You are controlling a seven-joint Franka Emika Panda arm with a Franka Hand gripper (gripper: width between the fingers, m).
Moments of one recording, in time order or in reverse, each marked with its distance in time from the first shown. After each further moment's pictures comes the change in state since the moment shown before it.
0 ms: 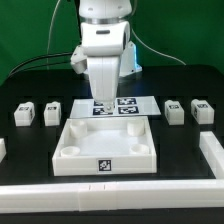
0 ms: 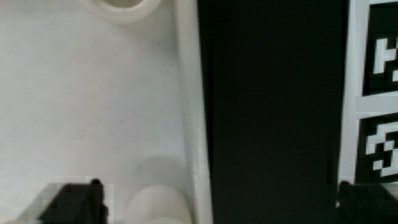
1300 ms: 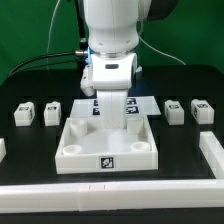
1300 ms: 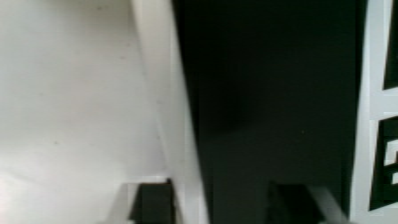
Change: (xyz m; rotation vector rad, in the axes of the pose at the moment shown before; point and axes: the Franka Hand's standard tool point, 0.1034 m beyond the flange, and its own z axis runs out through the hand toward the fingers) arm 0.012 -0.008 0.040 0.089 0.009 0.014
